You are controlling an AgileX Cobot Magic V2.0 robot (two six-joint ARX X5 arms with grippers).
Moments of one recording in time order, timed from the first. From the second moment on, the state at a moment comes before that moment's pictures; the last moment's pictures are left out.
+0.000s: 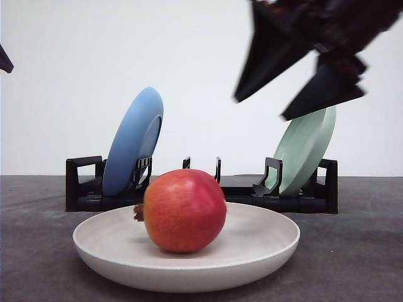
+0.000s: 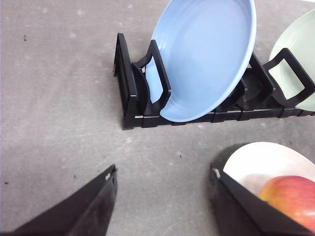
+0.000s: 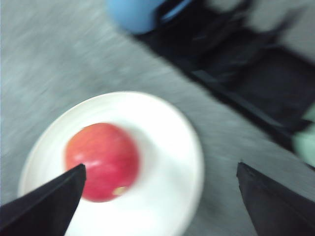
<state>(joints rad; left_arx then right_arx) -0.17 0.68 0.64 -0.49 0.21 -0.15 0.58 1.08 0.75 -0.31 -0.24 0.05</state>
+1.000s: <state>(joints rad) -0.17 0.68 0.64 -0.58 0.21 -0.15 0.32 0.79 0.52 -0.34 -0.21 0.17</state>
